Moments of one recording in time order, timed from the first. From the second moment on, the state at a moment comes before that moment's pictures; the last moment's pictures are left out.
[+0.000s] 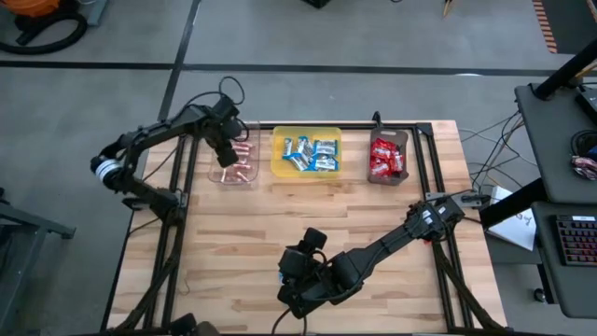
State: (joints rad) left arm 0.85 1.44 1.05 -0.92 -0.10 0.38; right arm 0.52 2.29 2.34 -1.10 0.72 0.70
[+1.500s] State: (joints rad) left arm -0.09 0.48 0.55 -0.32 0.04 -0.28; right arm 0.46 2.48 2.34 -0.94 0.12 1.22
